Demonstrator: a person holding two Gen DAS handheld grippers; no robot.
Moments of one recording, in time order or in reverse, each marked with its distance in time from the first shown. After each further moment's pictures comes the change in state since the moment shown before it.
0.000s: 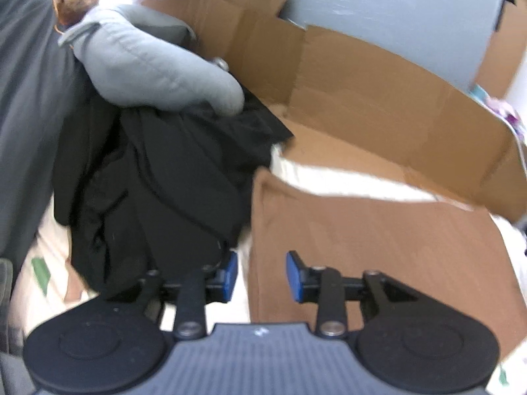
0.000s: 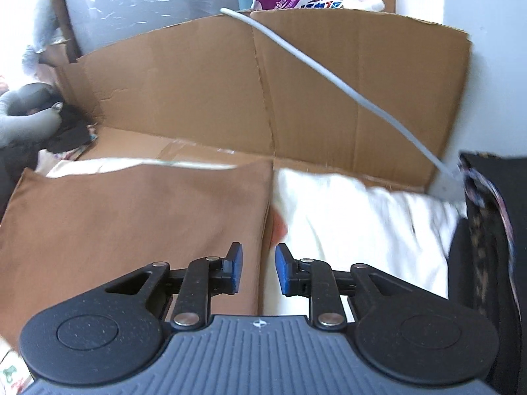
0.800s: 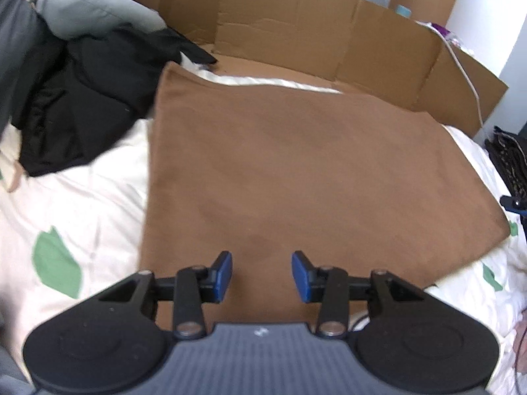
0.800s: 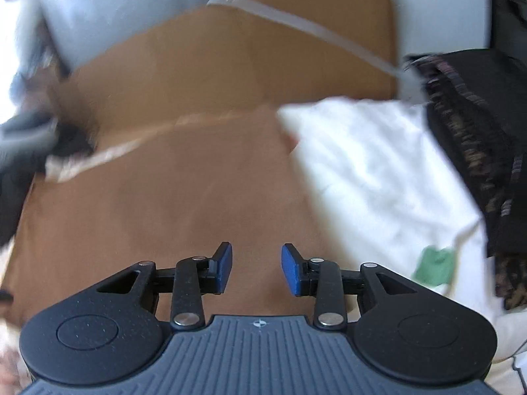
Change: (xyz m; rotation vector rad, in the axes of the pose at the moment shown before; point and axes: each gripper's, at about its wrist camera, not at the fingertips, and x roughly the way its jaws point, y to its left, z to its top) left arm 0.000 -0.079 -0.134 0.092 0.050 -0.083; right arm -0.037 0.078 -0.096 0.163 0.006 -0.058
